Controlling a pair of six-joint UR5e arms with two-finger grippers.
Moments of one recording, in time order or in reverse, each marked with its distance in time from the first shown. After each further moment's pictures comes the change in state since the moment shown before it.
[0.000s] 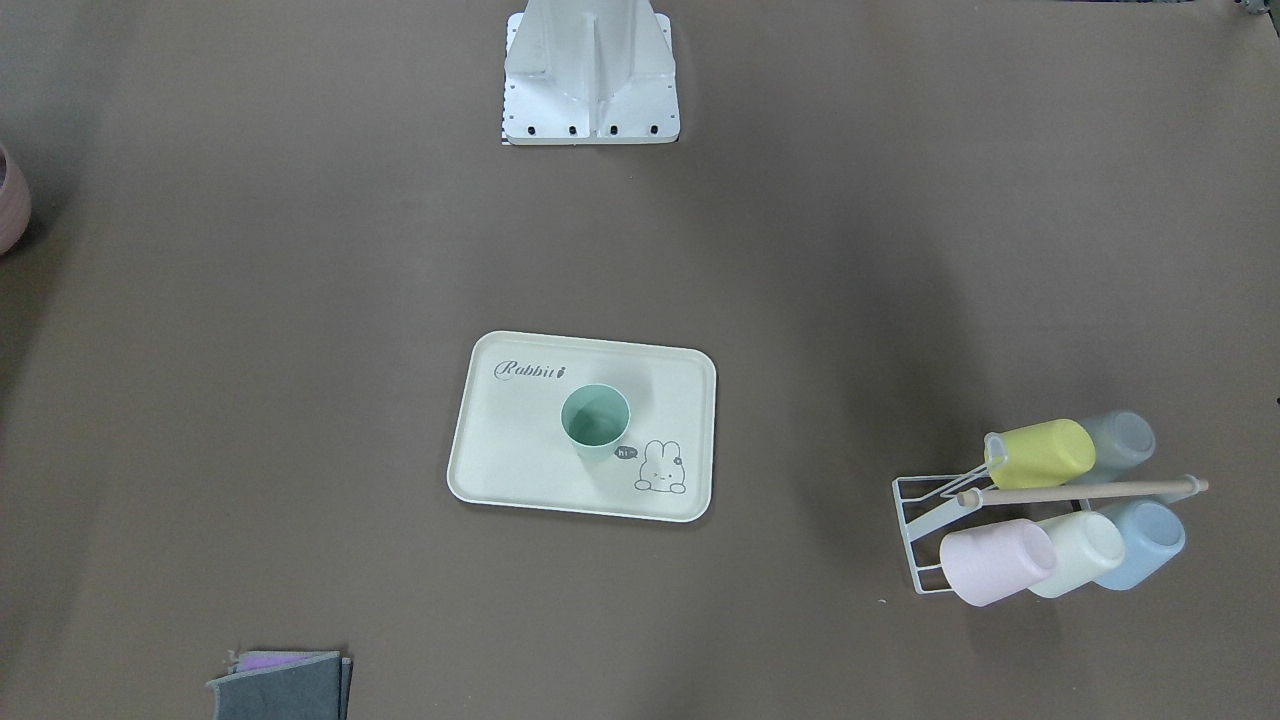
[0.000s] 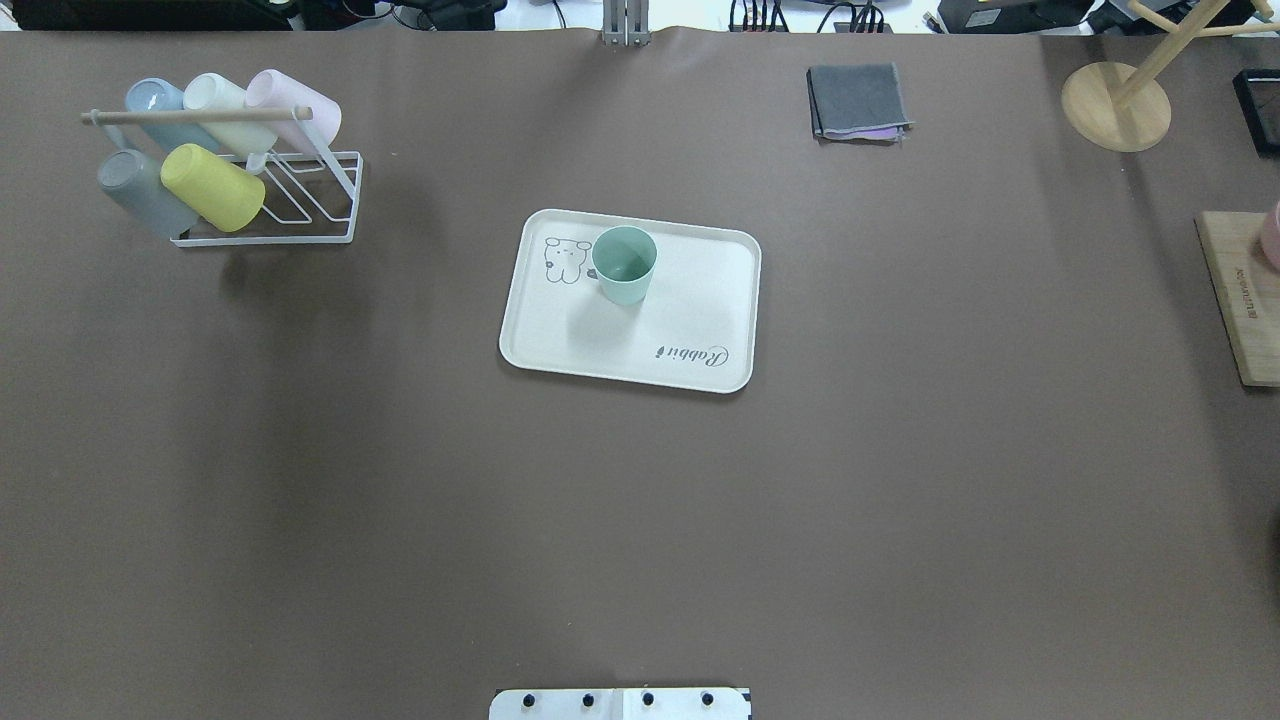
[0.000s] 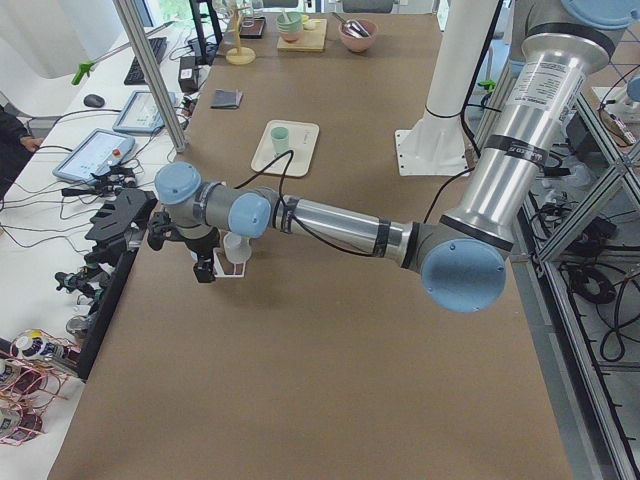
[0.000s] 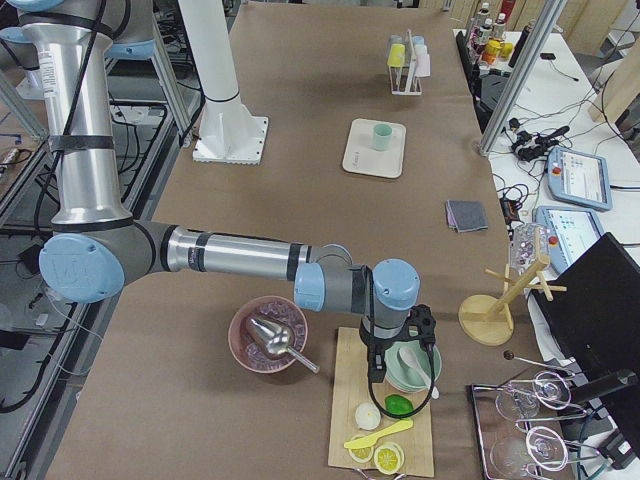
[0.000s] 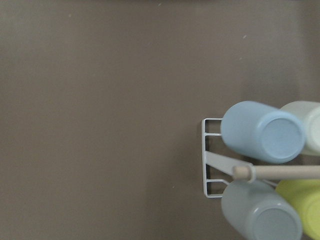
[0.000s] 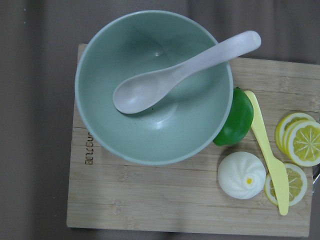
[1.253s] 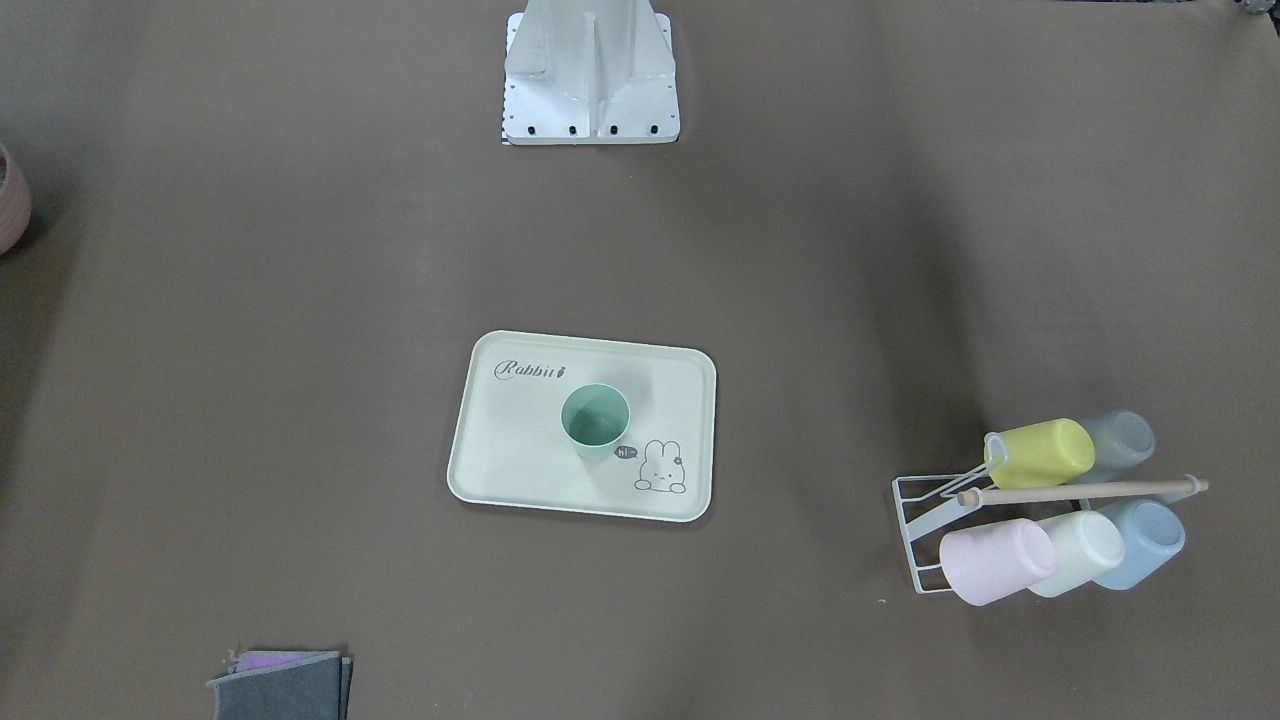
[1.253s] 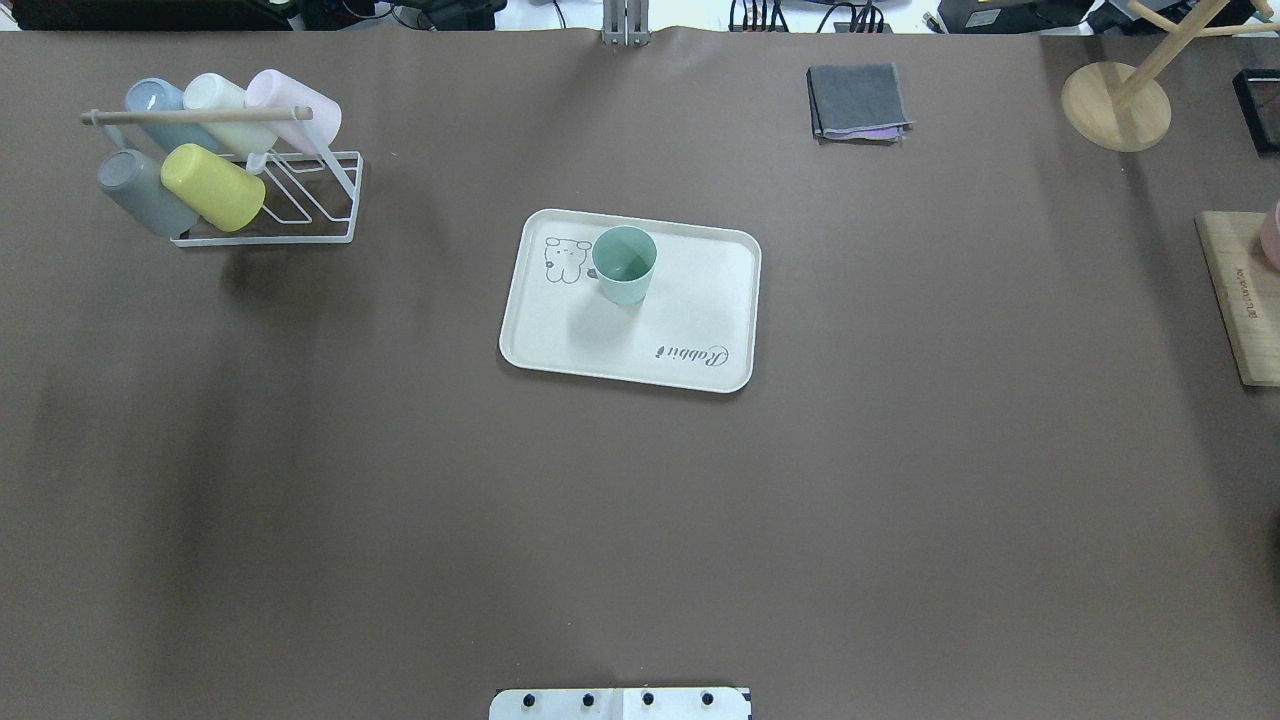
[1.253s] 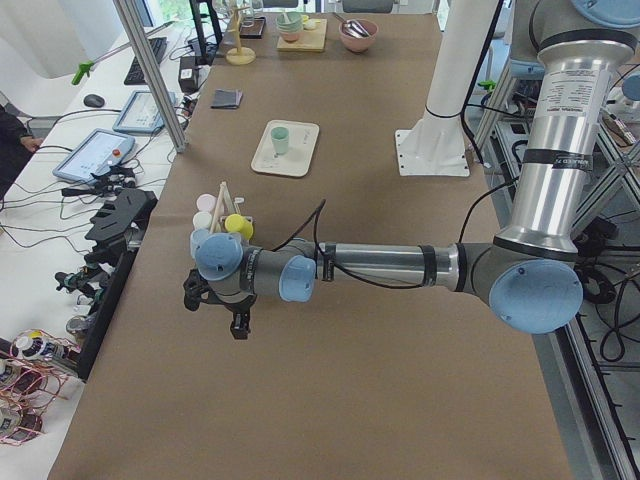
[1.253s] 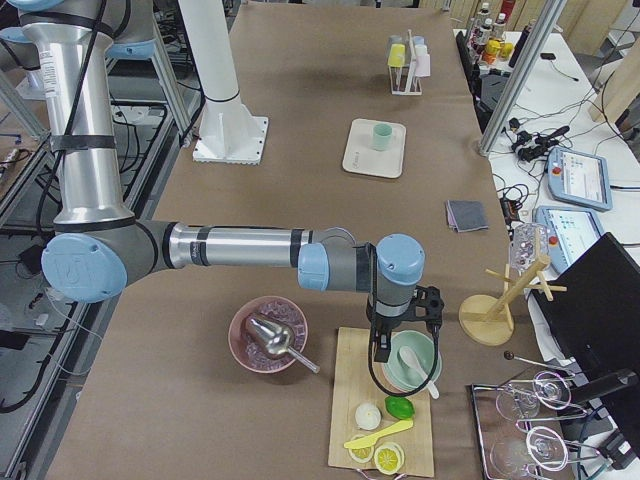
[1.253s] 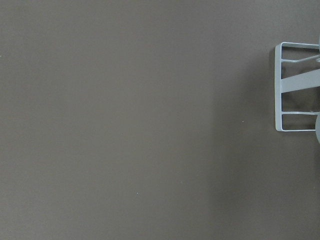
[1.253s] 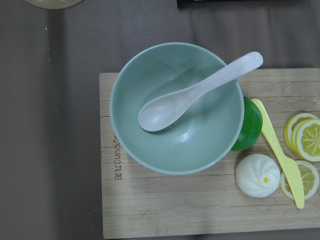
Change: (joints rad) left arm -0.075 0.191 -0.028 -0.048 -0.026 0.192; right arm 0.000 0.004 0.082 -0.038 0.016 0.138
